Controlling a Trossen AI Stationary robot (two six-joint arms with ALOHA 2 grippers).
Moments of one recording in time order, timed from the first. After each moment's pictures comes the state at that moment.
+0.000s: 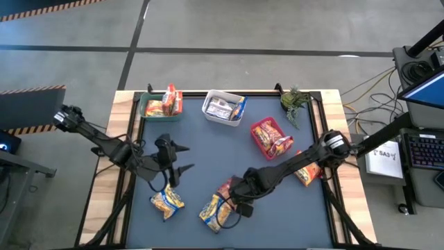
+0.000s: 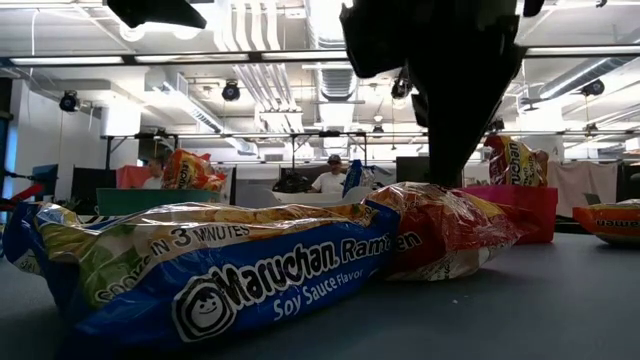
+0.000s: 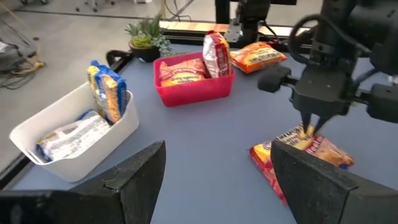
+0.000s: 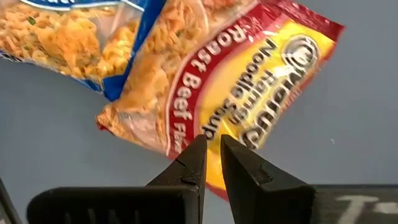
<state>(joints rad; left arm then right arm) -0.53 1.06 0.89 -0.43 -0.76 -0.40 0.39 1.97 1.50 -0.82 0.00 0.72</state>
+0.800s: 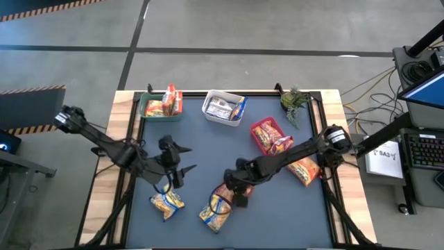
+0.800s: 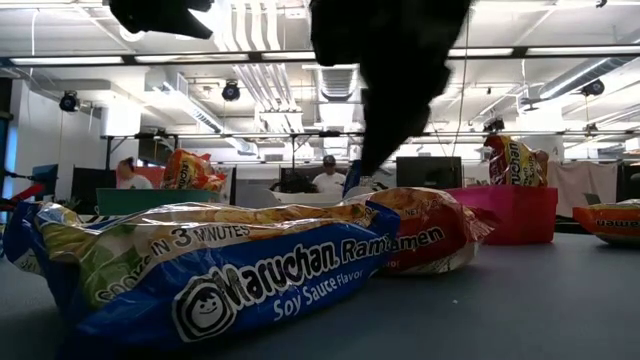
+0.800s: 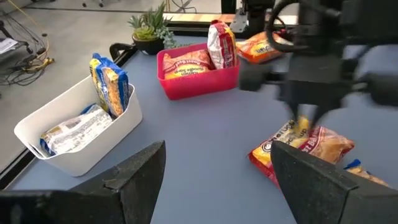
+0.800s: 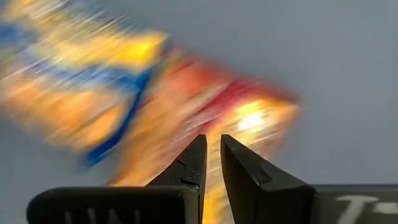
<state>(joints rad) -0.53 1.12 0.89 -0.43 -0.78 -0.42 0.30 1.93 1.45 -0.64 0.00 0.45</state>
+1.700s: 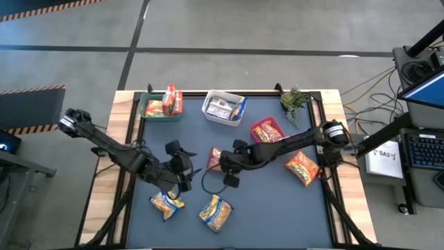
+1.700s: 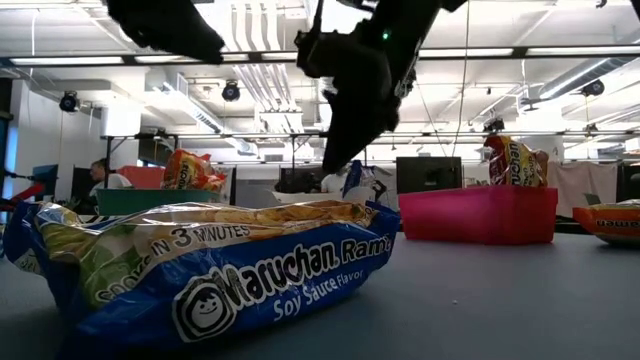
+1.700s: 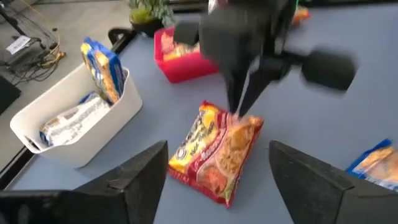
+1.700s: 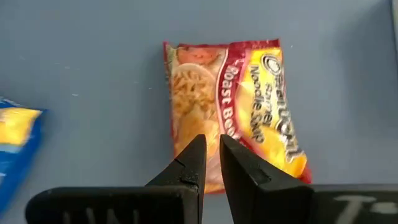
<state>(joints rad) -0.52 1.26 0.90 -0.40 -0.79 -0.42 0.17 1.92 1.46 -0.62 0.23 0.36</state>
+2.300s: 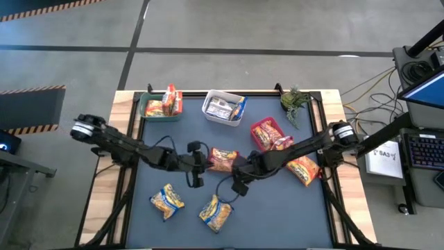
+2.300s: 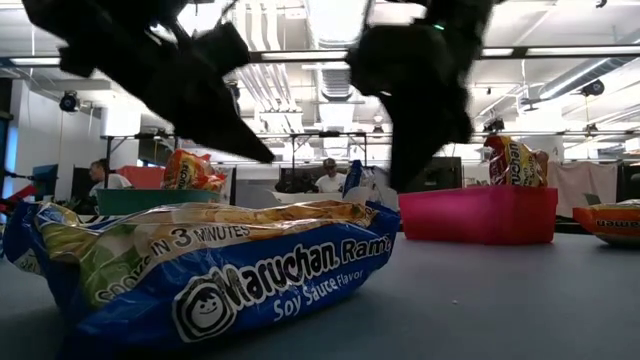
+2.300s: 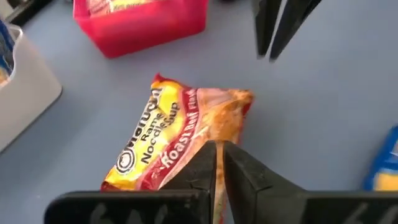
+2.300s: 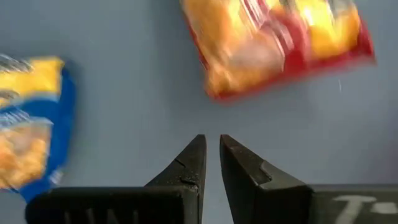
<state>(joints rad) -0.25 1.49 0.63 0.25 -0.35 -0.17 0.25 1.83 1.31 -0.67 0.15 0.78</state>
